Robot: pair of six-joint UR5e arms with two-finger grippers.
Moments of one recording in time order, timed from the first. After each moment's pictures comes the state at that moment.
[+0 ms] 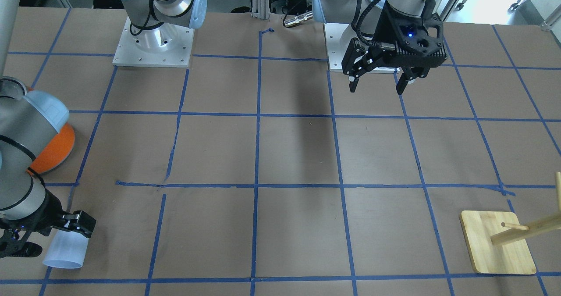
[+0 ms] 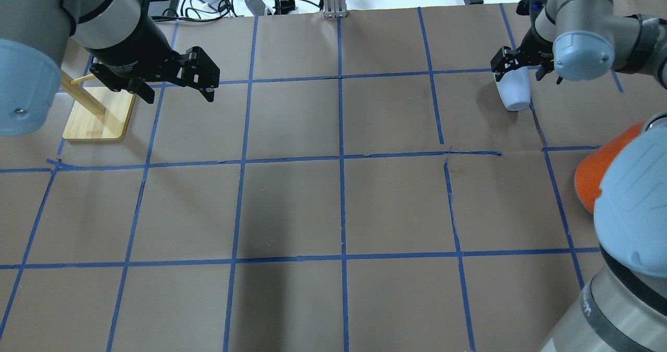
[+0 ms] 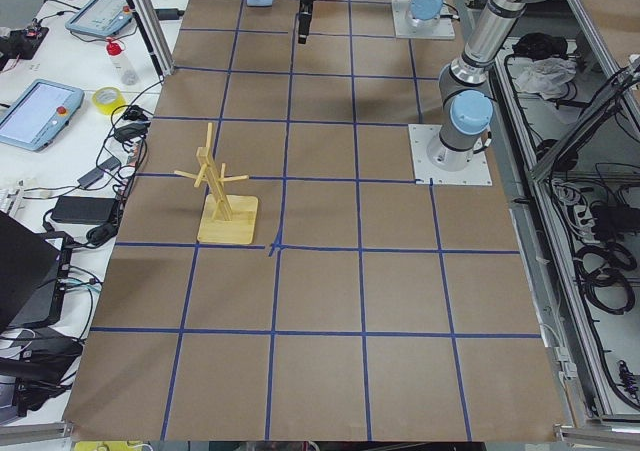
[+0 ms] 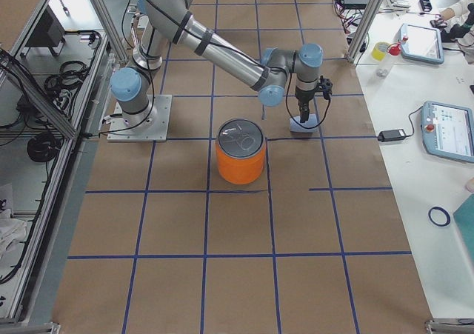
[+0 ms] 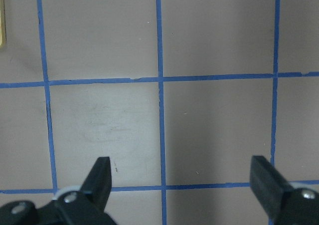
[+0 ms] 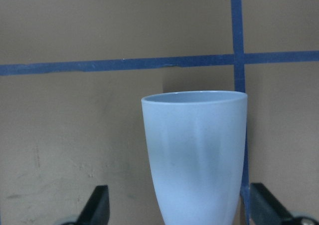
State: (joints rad) left arm -1.60 -1.51 -1.62 -1.45 1.57 -0.01; right arm 1.31 -1.02 1.55 -2.23 -1.56 -0.22
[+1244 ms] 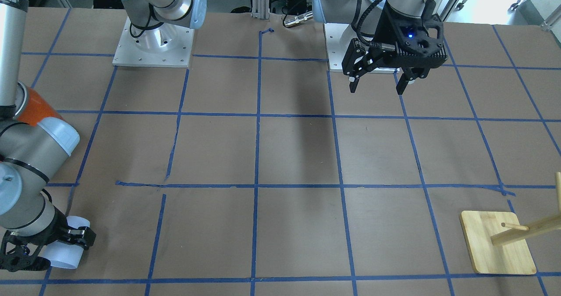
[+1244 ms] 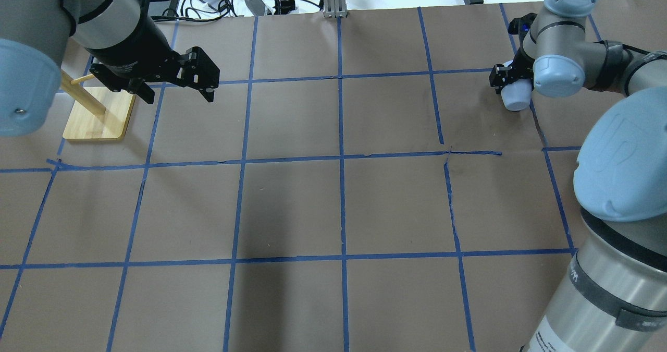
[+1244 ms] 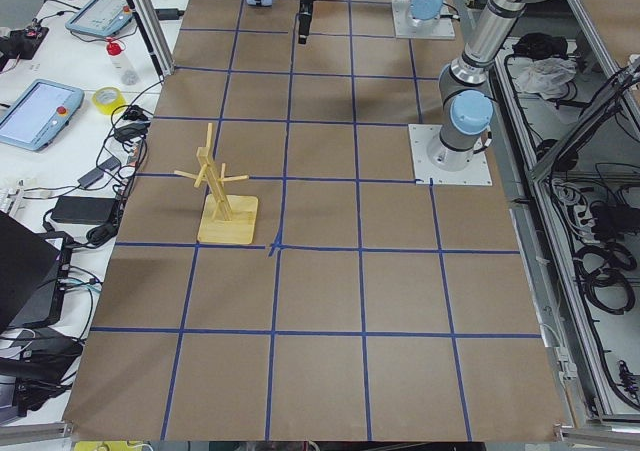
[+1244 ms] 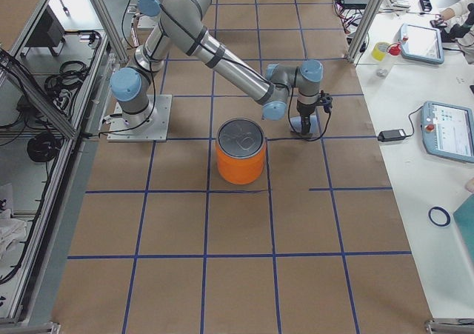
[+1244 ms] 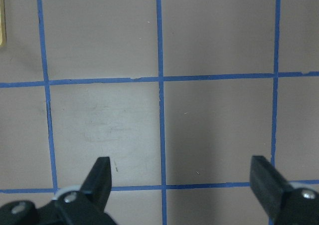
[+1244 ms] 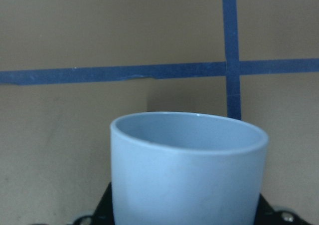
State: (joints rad) left arm -1.60 -1.50 -1.62 -1.45 1.57 -0.01; right arm 1.31 -0.93 1.54 -2.32 -1.62 -0.23
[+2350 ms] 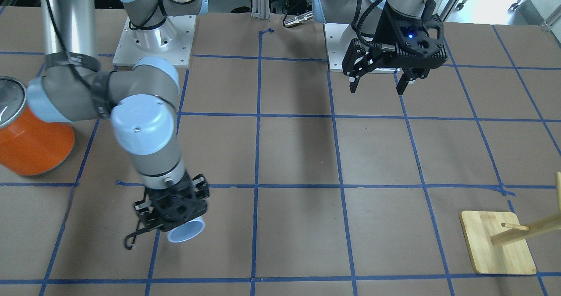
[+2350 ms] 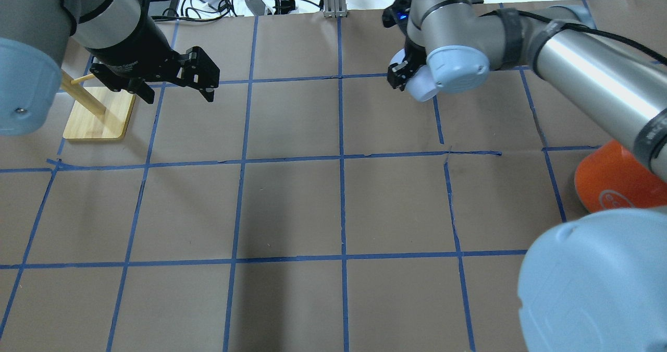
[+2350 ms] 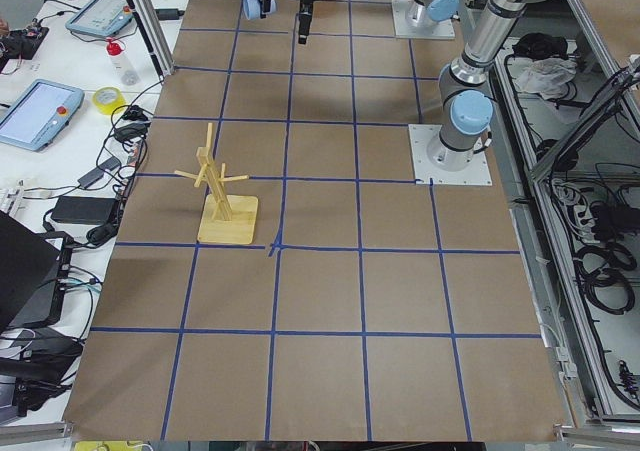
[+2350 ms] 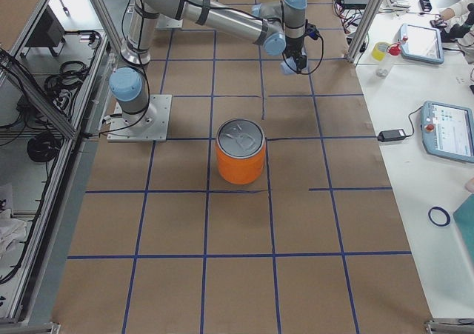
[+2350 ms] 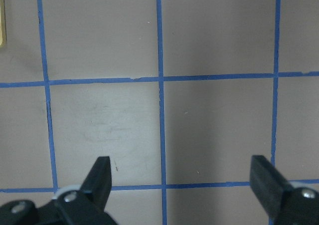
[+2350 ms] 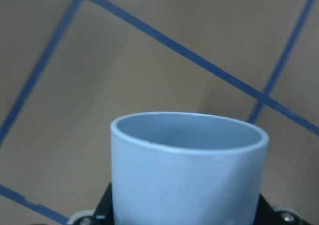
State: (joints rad) left arm -1.60 -1.50 -1.62 -1.45 1.57 -0.01; right arm 1.75 -1.09 1.52 -2.19 -1.63 -0.43
